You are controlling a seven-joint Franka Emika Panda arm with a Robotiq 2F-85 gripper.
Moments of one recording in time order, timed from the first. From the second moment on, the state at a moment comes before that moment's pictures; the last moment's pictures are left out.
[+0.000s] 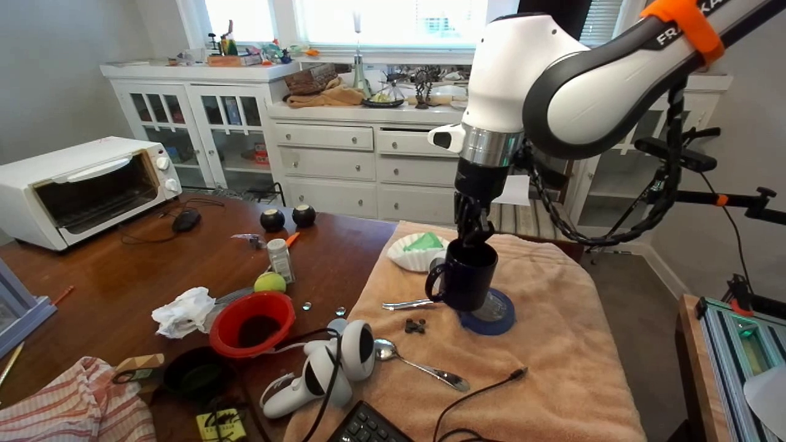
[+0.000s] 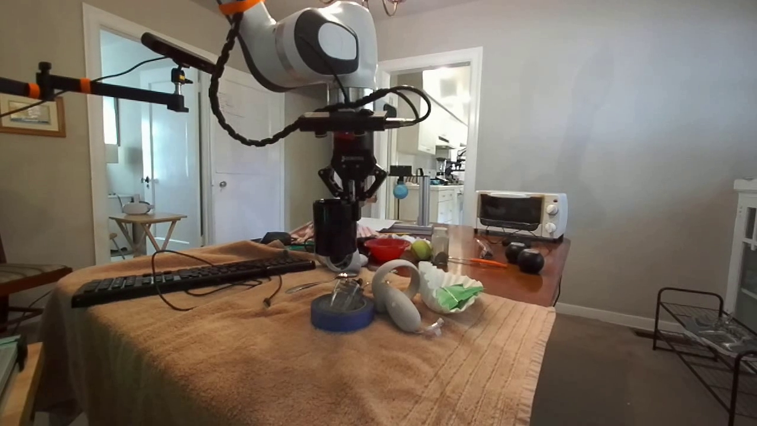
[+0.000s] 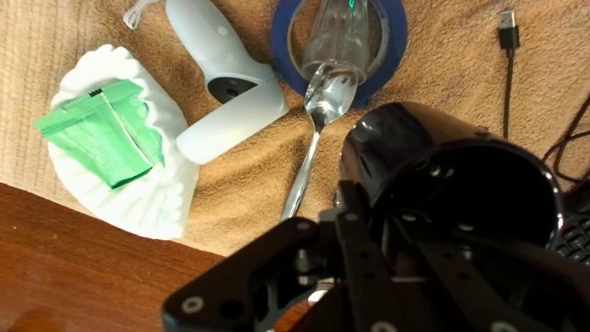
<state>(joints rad) 0.01 0.02 0.14 -2.34 0.01 2.46 -0.54</state>
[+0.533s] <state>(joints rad) 0.02 0.04 0.13 -2.34 0.04 2.46 -0.68</state>
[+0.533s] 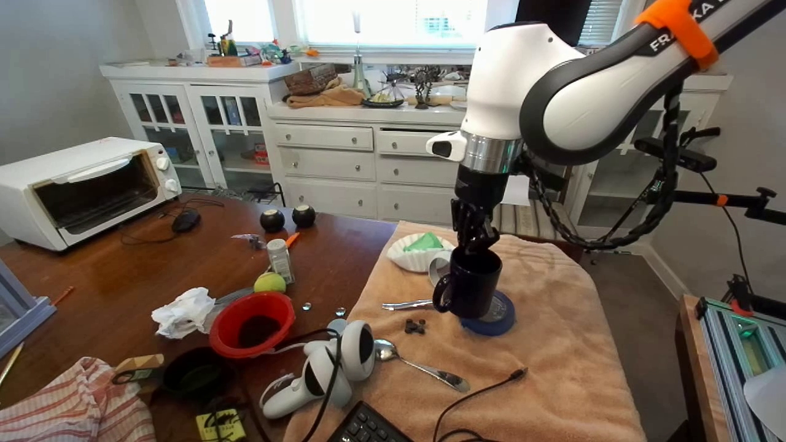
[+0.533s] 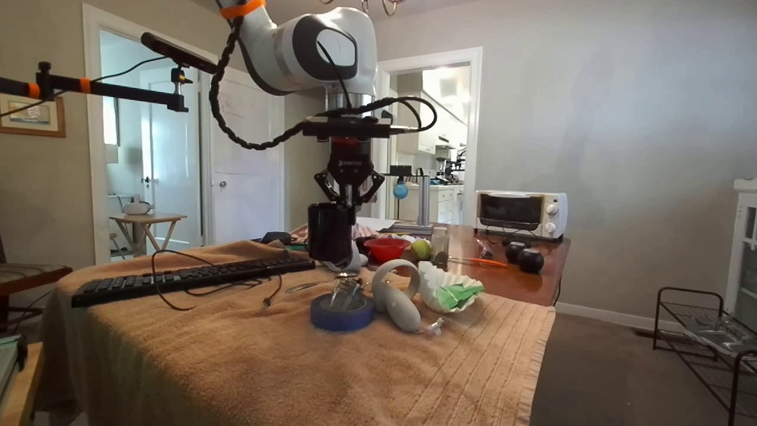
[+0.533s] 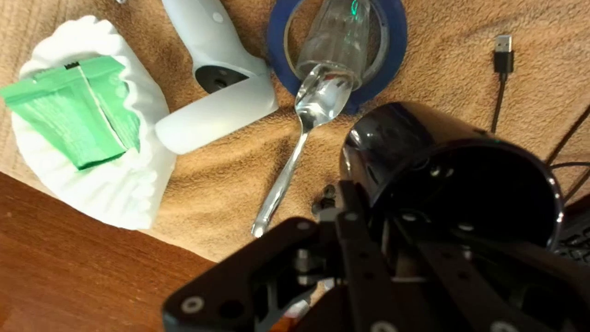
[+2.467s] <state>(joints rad) 0.06 0.12 0.21 -2.59 0.41 2.95 -1.45</state>
